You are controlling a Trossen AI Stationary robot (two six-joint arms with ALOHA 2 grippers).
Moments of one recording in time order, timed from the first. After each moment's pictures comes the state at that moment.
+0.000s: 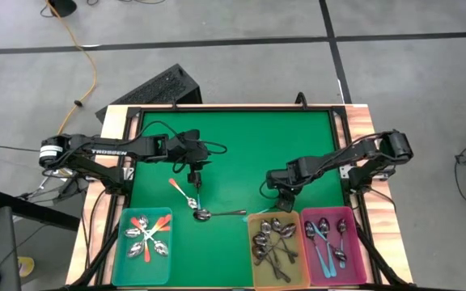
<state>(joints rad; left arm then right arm) 0.20 1.29 0.80 -0.27 -0.09 0.22 0.08 1.57 0.88 -0.73 -0.09 0.52</state>
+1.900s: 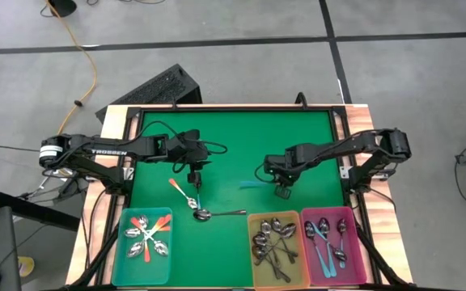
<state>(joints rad) 0.20 1.29 0.80 -0.27 -0.09 0.22 -0.05 1.58 0.97 -0.84 0.01 0.36</state>
